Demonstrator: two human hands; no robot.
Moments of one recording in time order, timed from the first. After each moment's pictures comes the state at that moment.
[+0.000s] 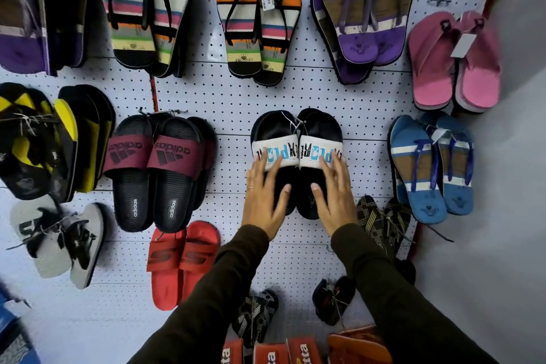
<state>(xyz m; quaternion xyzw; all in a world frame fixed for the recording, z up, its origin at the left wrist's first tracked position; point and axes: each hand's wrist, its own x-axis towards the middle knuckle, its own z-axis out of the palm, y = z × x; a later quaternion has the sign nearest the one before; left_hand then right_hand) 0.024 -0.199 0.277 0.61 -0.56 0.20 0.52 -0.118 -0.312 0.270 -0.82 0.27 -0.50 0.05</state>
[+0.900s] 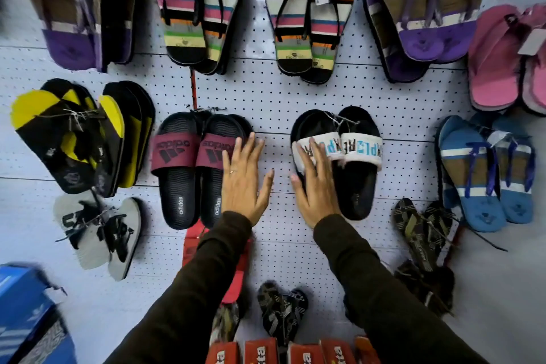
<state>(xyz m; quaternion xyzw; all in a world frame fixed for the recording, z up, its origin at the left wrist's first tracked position) 0.140 -0.129 0.303 0.69 -0.51 0.32 0.40 0.007 -0.241 0.294 -0.84 0.21 -0.50 0.02</state>
